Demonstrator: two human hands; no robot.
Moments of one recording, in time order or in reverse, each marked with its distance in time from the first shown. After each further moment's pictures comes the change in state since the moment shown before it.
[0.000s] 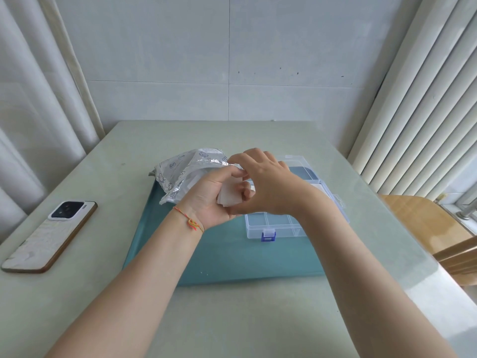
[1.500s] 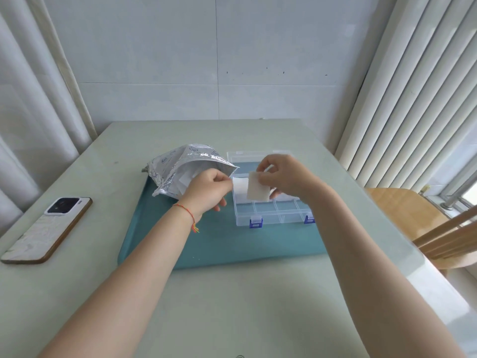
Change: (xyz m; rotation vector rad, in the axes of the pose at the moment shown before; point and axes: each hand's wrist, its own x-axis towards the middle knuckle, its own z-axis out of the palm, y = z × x) left_hand 0.003 -0.022 -0.010 0.904 0.454 0.253; right_hand -0.022 0.052 -0.001 0.621 0.044 0.404
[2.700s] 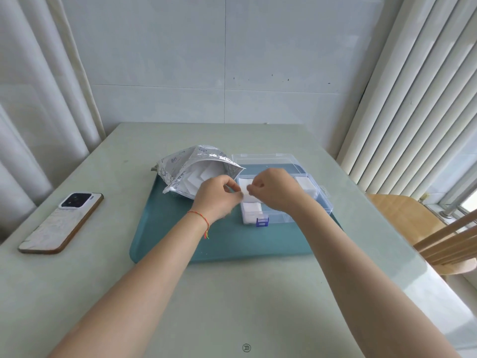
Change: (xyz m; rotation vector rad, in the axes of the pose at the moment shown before) left_hand -0.016 -0.008 0.005 0.186 0.075 0.097; right_hand -0.006 -0.011 0.038 -0.551 0.060 -0.018
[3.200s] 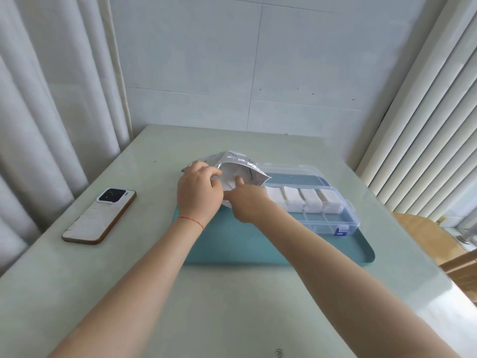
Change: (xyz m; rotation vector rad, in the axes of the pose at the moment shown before) left_hand -0.001 -0.038 -0.070 0.258 0.504 0.239; right_hand 0.017 -0.101 0.053 -0.586 -0.210 -0.281
